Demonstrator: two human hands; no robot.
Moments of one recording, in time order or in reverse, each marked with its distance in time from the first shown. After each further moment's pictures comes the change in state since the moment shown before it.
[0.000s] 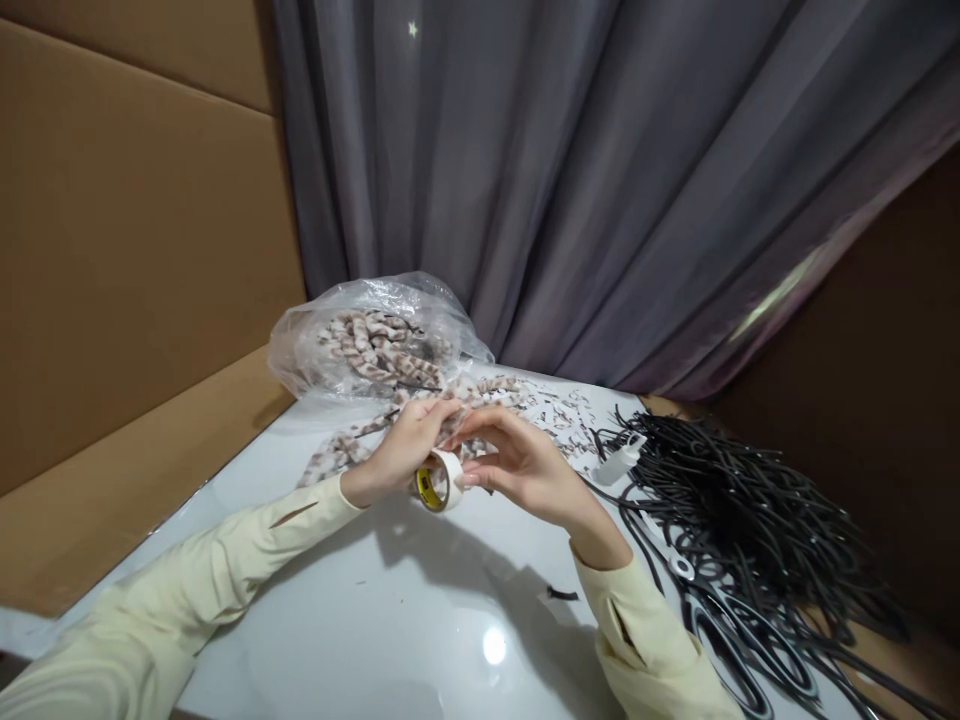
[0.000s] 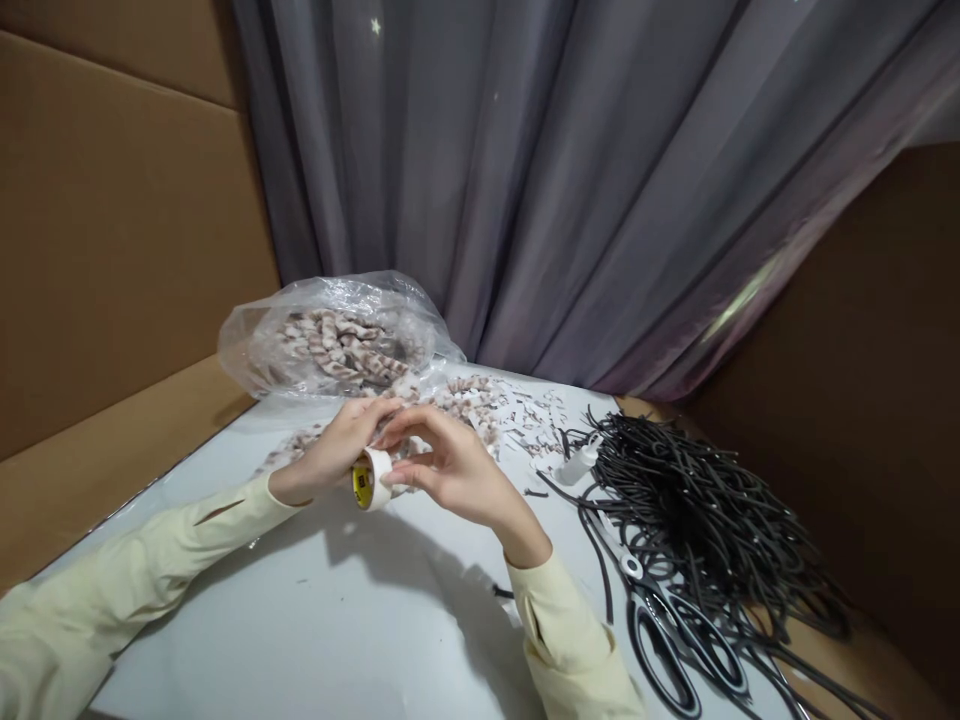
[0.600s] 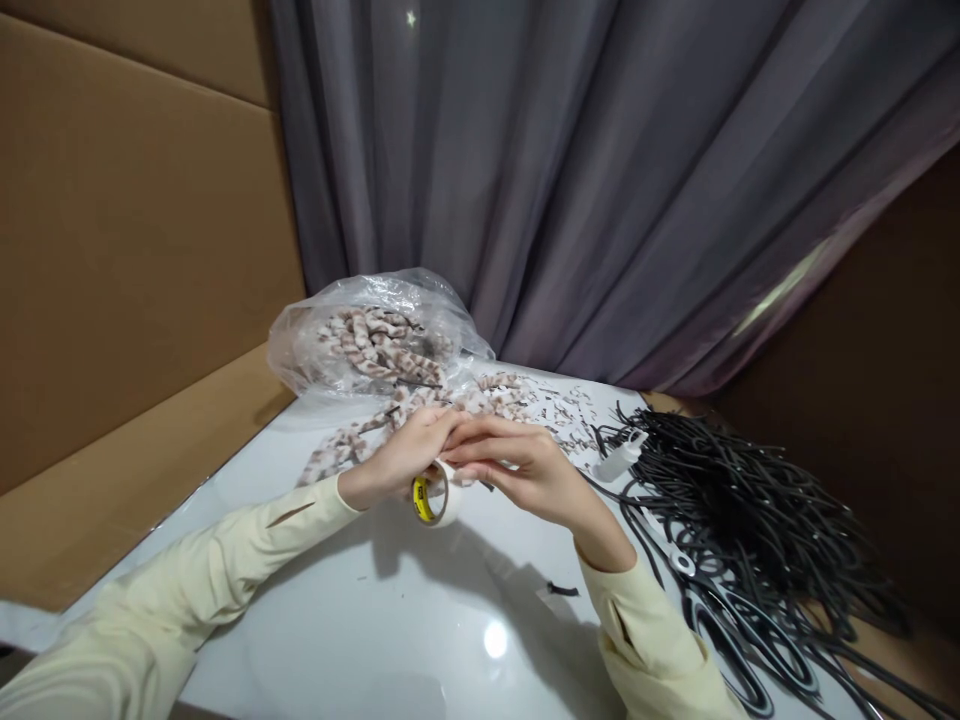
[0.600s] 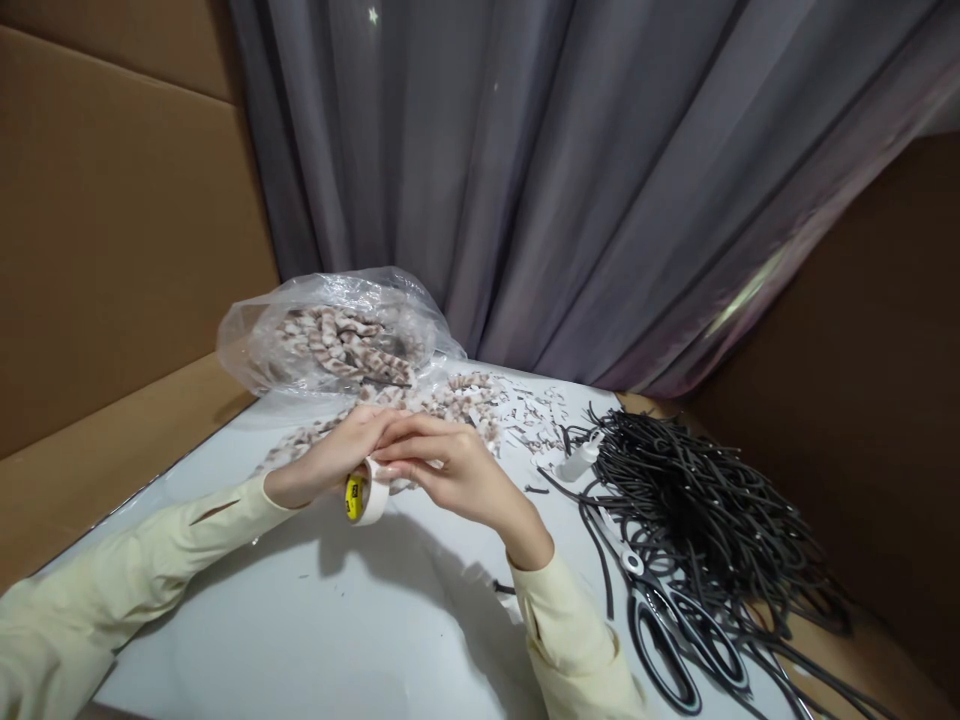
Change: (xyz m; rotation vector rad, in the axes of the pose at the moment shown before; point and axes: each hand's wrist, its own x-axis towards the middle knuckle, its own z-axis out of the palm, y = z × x) left_hand -0.004 -0.003 -0.002 0.126 -0.119 -0.012; right_hand 0.003 -0.011 0.000 -0.499 -0.043 -0.266
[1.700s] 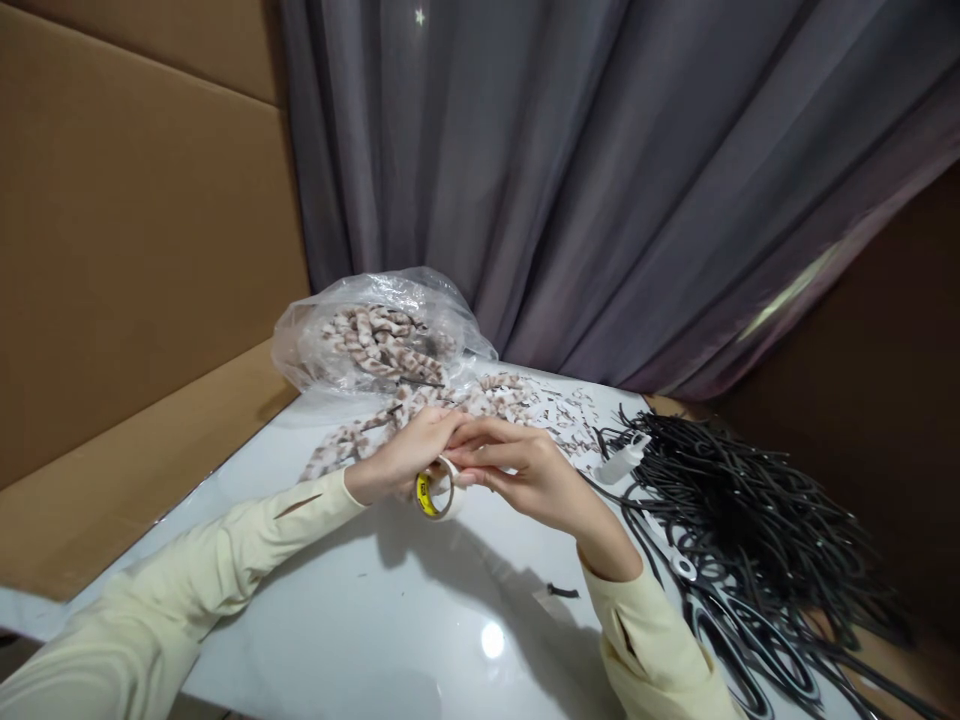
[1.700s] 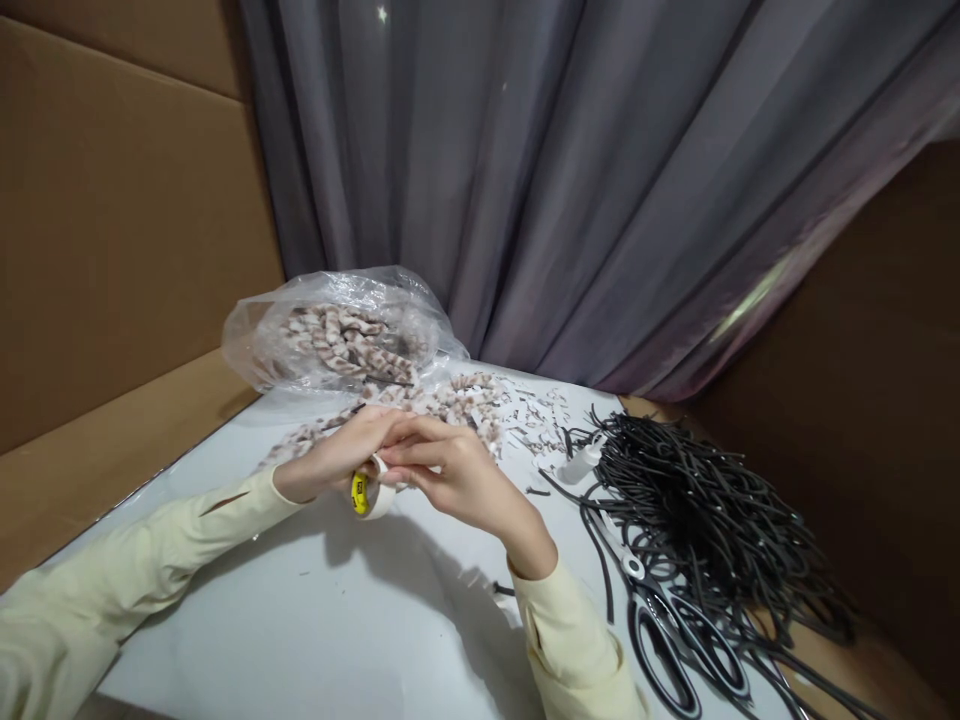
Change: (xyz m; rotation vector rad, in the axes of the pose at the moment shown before) left_hand -0.001 0.002 0.000 -0.124 -0.039 -0.158; right_hand -0.001 -0.001 0.000 -0.039 -0.043 -0.002
